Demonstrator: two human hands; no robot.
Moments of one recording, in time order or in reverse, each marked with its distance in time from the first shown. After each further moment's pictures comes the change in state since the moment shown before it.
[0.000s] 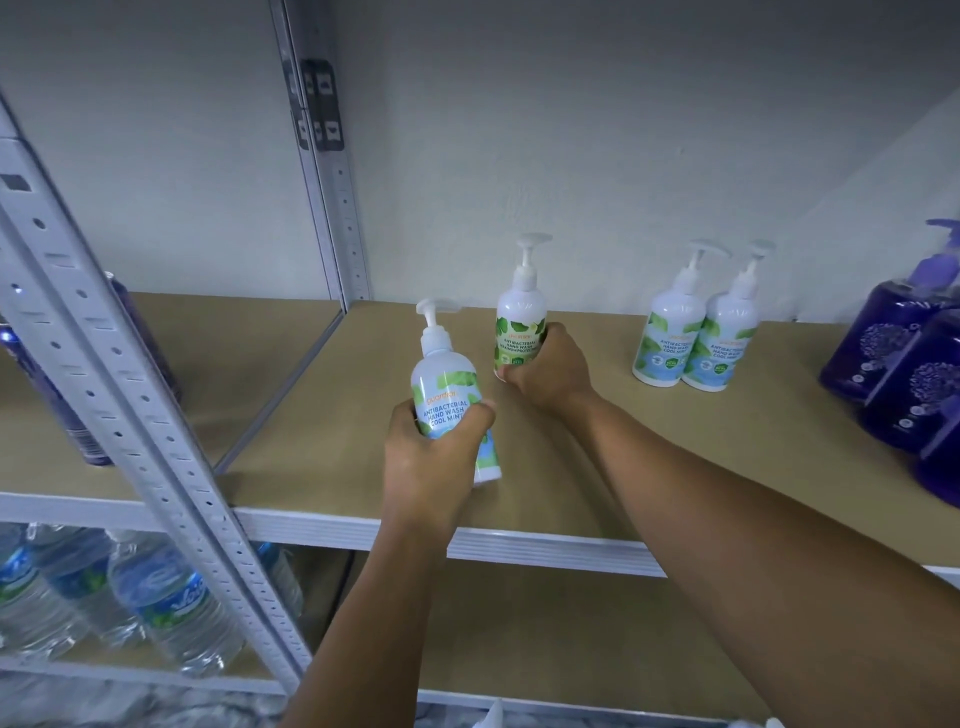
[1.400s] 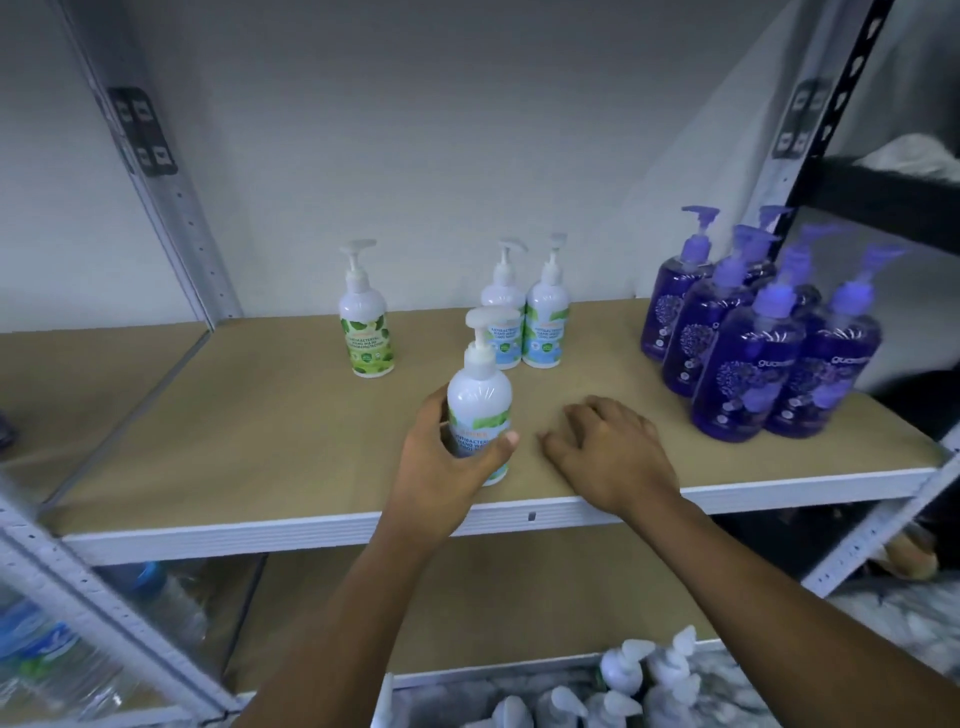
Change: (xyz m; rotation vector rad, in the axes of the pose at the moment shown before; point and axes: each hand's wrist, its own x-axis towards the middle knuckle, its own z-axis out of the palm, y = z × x) left_hand -0.063 -0.036 0.119 0.256 -0.407 0.324; right_hand -0.135 0.119 -0.190 -0.660 0.006 0.034
